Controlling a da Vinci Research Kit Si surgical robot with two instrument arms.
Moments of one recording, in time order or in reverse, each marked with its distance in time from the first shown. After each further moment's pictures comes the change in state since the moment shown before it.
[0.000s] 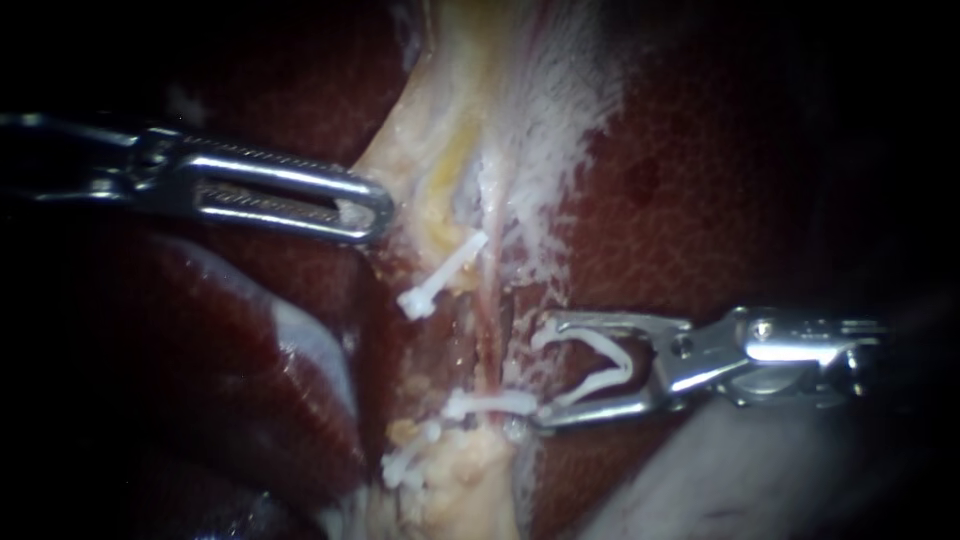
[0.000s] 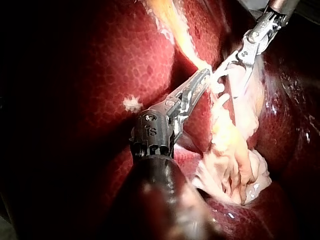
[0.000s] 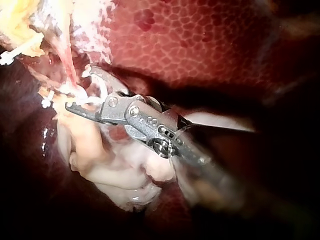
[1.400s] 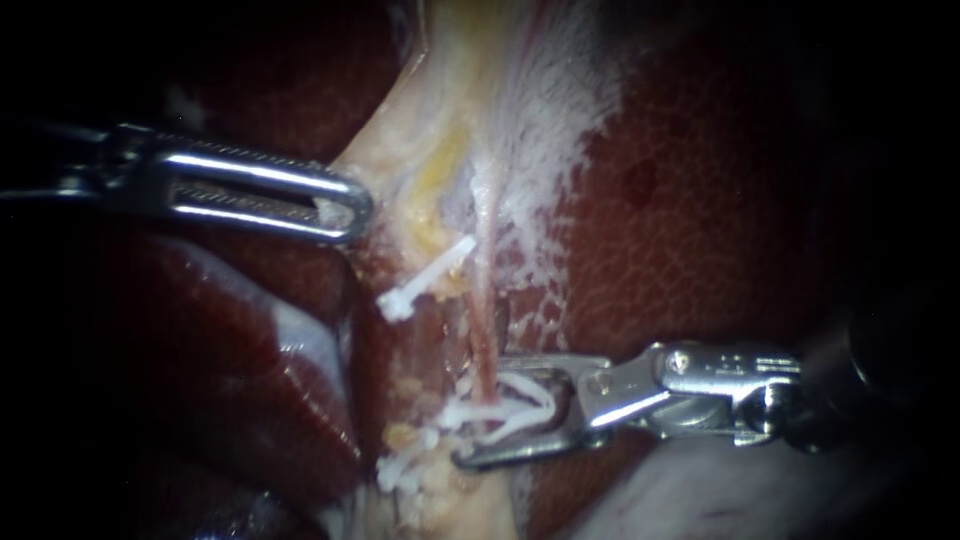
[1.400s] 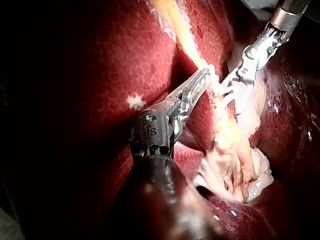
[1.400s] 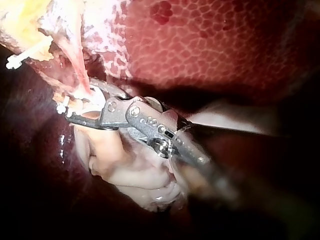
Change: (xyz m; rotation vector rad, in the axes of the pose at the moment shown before) right arm 0.000 -0.002 0.004 0.067 -0.018 0.075; left arm 0.000 0.001 -0.001 -0.010 -0.005 0.004
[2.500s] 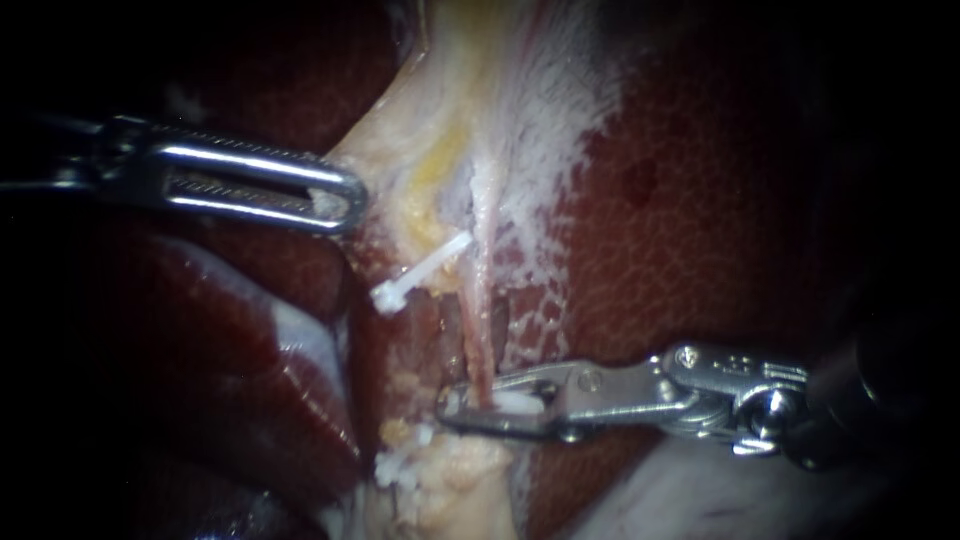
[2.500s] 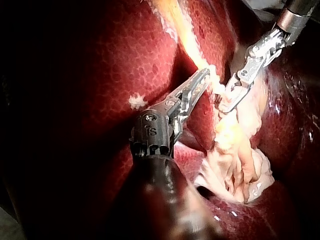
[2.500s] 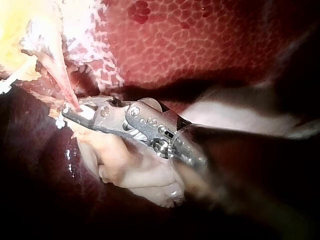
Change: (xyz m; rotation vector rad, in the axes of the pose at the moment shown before) right arm 0.000 0.000 0.000 0.000 0.003 0.140; left arm 0.000 0.000 0.000 -0.003 -0.002 -0.002
